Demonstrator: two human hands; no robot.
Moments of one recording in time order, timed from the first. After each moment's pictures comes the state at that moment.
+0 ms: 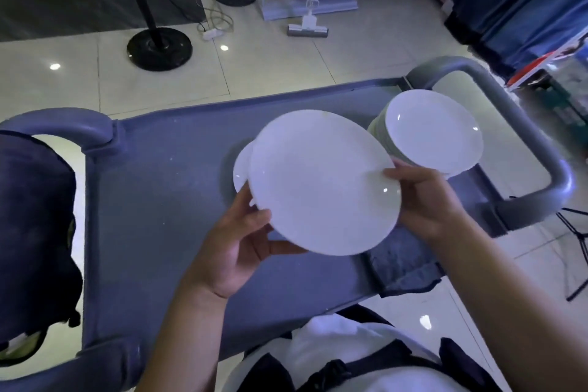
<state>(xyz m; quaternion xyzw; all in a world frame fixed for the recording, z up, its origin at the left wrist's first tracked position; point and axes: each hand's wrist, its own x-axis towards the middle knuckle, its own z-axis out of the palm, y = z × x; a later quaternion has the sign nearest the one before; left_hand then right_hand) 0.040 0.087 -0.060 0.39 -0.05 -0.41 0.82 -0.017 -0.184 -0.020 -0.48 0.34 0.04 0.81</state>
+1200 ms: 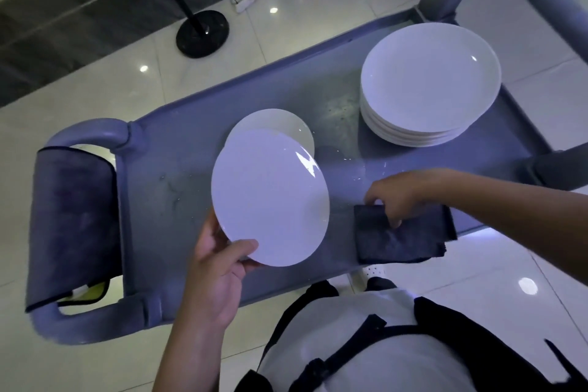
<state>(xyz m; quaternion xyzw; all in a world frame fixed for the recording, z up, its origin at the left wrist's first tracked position) -0.049 0.028 -0.032 0.63 0.16 -0.20 0.73 -0.020 -0.275 -0.096 -0.86 -0.07 0.49 0.13</state>
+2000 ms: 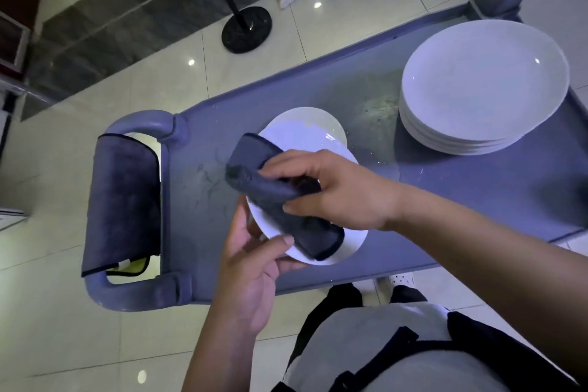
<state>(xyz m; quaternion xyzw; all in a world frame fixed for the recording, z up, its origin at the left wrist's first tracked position) -0.064 0.001 0.001 0.62 0.10 -0.20 0.75 -0.009 -0.177 -0.002 -0.70 -0.17 0.17 0.67</state>
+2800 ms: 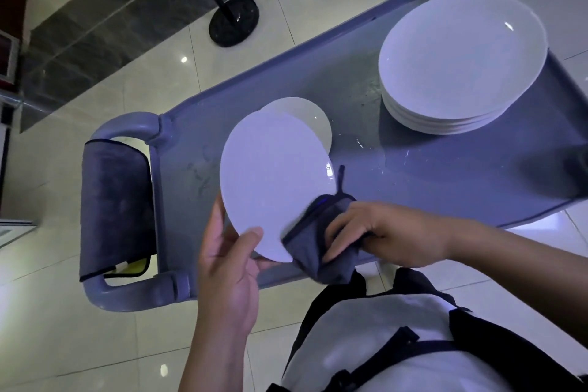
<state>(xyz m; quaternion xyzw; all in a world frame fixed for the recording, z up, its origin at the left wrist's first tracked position) -0.076 -0.012 0.005 0.66 0.13 -0.11 0.73 -0.078 -0.235 -0.077 -0.74 -0.27 0.22 0.58</state>
